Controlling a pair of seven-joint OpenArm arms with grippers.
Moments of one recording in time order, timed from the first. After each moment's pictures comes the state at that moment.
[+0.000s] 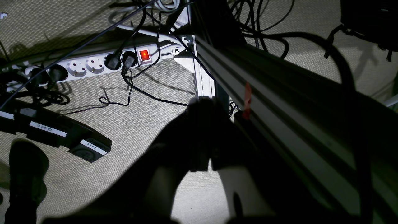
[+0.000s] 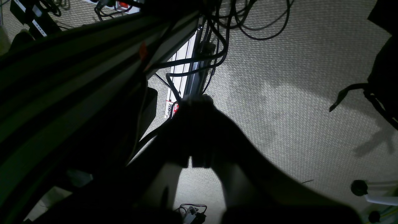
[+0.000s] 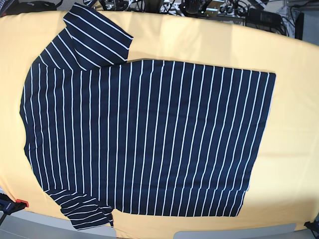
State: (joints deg) left arm 5.8 -1.9 11.7 20.8 -11.2 -14.4 9.6; right arm -6.3 2.3 -8.0 22.6 -0.6 13.5 -16.7
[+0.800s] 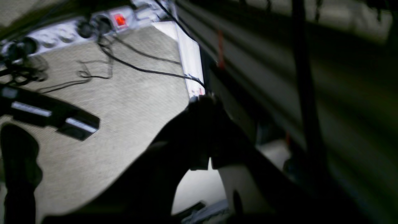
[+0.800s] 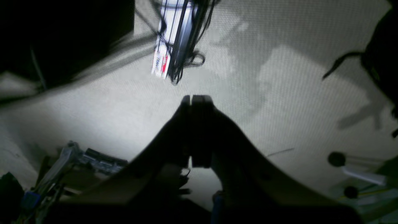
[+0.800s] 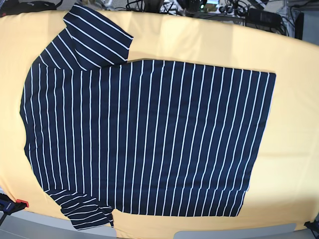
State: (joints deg) left arm 20.6 -5.1 15.4 46.9 -15.2 -15.0 27.6; right arm -22.5 9.0 -7.8 45.4 -0.8 20.2 -30.2
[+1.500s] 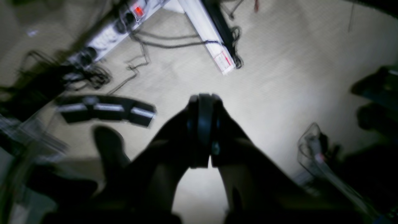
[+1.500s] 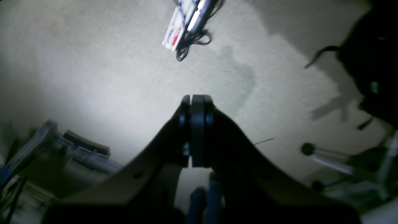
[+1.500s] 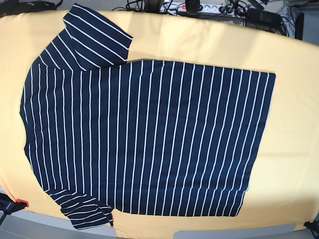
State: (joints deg) left arm 59.3 -32.0 13.1 105.6 -14.2 -14.8 33.4; right arm -67.5 19.1 -7.8 107.2 -3.6 11.5 -37.1
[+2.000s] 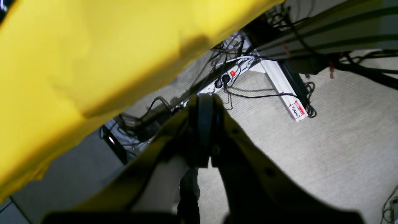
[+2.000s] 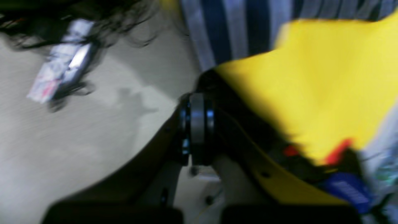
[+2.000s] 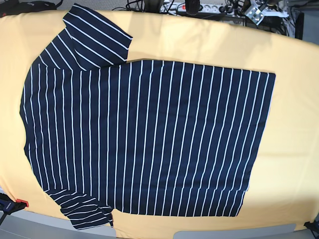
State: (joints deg) left arm 70.6 -34.2 -16.8 132.0 -17.5 -19.5 35.7; right arm -72.3 25.9 -7.8 131.0 -27.3 -4.5 -41.6
